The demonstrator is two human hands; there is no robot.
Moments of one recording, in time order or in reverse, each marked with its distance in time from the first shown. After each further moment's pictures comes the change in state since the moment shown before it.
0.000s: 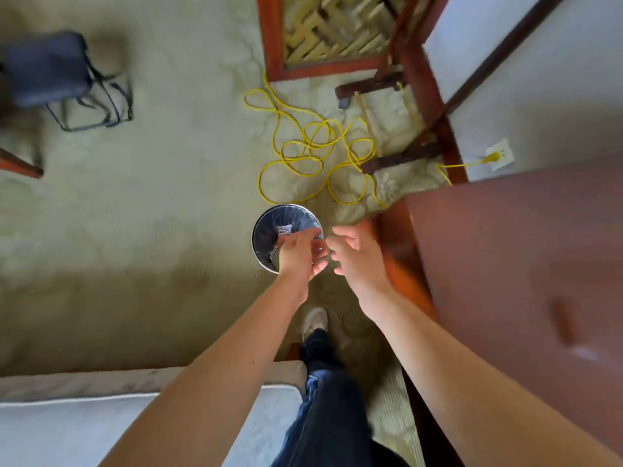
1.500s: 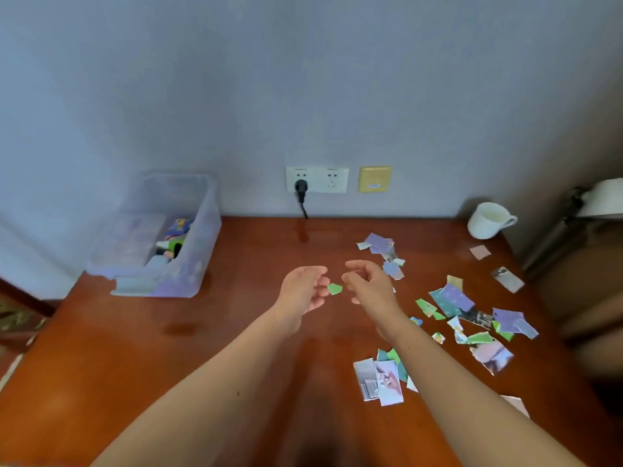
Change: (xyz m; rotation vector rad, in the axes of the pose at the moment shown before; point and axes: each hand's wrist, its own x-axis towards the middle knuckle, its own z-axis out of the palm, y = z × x) left_hand -0.487 -0.360 0.268 1.207 -1.029 0.192; right_hand -0.466 0.258 -0.434 0.711 1.147 -0.158
